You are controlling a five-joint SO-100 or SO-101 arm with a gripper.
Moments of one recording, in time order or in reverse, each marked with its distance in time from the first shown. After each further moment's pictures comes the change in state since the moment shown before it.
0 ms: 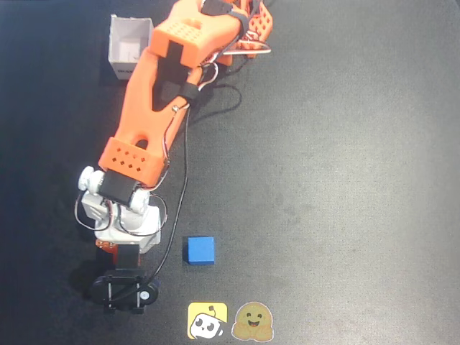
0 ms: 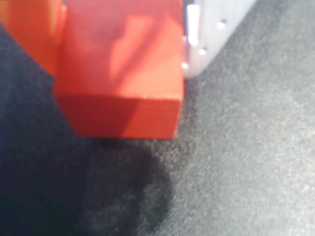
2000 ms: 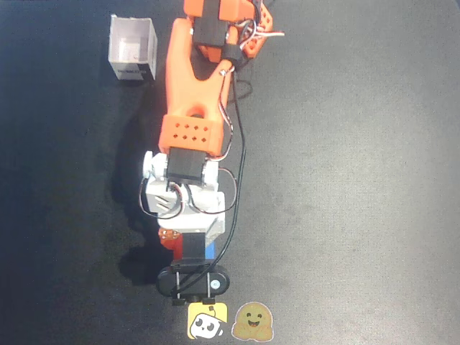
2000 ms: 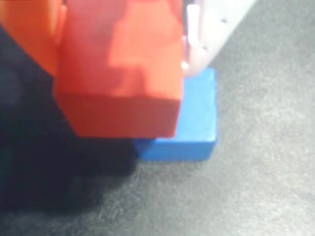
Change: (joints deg) arm -14.2 21.6 18.3 0.5 12.7
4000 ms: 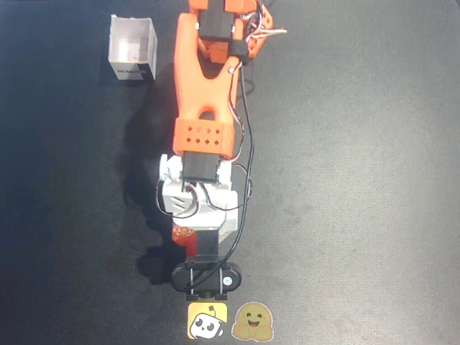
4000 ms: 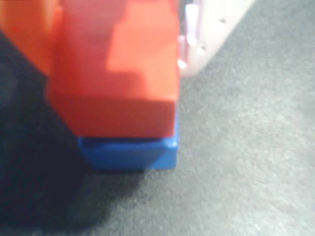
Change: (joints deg) arm -2.7 3.3 11.9 -7.7 3.6
